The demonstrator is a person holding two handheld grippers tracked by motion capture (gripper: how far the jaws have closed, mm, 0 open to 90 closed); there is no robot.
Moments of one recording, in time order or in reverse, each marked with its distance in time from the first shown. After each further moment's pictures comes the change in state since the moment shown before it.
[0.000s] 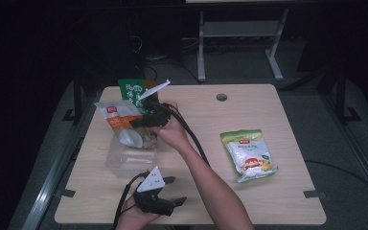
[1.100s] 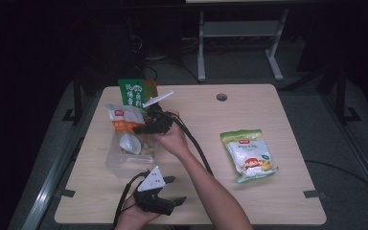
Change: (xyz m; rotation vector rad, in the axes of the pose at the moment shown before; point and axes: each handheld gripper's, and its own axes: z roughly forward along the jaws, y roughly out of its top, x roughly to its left) left arm 0.003 0.000 0.001 0.009 -0.003 0.019; right arm -0.016 -0.030 0.017 -0.015 -0.002 0.064
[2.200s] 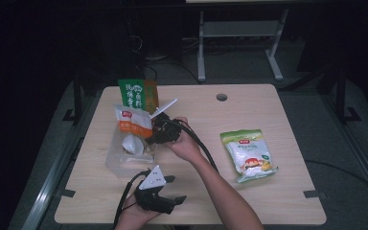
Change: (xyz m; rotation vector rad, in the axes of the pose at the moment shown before) left arm 0.004 -0.001 0.004 0.012 0.005 -0.014; right arm -0.002 -0.028 -0.011 0.163 -0.037 -0.042
